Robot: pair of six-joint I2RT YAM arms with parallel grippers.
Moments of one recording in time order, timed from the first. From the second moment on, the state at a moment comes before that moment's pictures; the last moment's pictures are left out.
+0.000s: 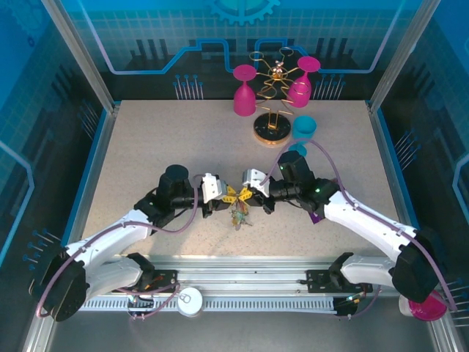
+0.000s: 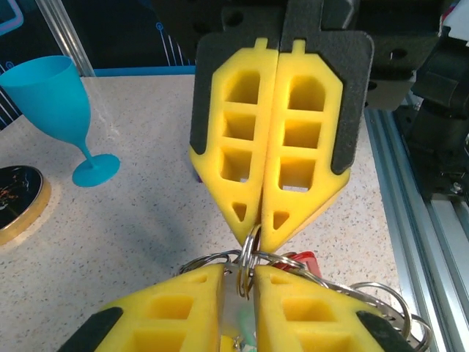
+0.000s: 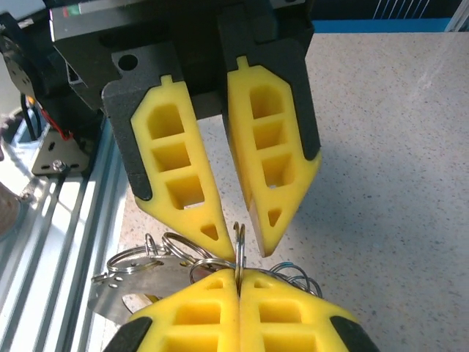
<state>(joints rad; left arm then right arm) -0.56 1.08 0.59 0.10 0.68 0.38 0.68 1.22 0.88 -0.30 -0.62 -0.49</state>
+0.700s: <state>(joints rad) -0.57 1.07 0.63 -0.06 0.68 0.47 0.78 1.32 1.06 -0.54 -0.43 -0.63</state>
